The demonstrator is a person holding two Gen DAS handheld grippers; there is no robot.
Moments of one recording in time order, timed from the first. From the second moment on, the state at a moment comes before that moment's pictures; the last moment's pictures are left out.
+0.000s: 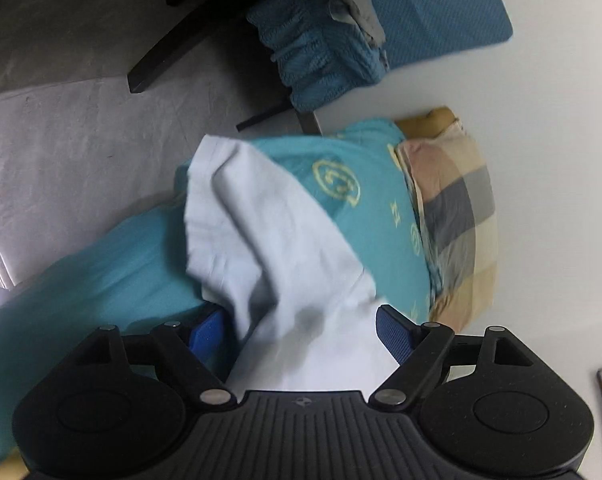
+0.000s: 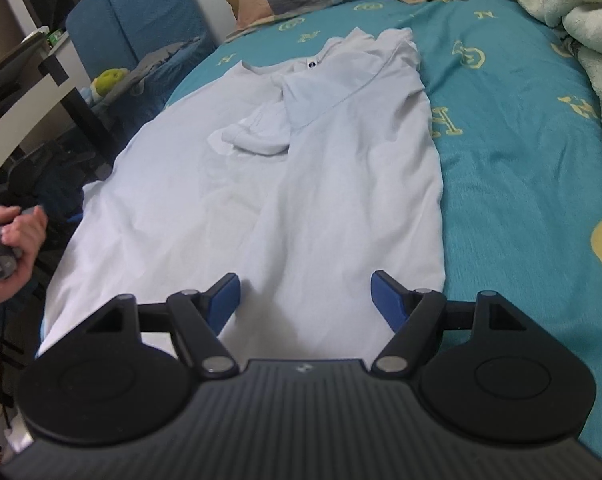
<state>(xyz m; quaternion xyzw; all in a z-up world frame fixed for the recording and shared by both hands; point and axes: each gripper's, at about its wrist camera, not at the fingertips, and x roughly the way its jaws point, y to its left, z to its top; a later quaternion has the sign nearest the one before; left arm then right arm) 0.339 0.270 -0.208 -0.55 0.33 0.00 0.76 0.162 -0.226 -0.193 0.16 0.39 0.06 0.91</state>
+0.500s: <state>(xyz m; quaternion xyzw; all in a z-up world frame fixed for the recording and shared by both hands) 0.401 0.183 -0.123 -0.23 0.28 0.03 0.93 0.169 -0.235 -0.193 0.17 0.37 0.04 0.91</state>
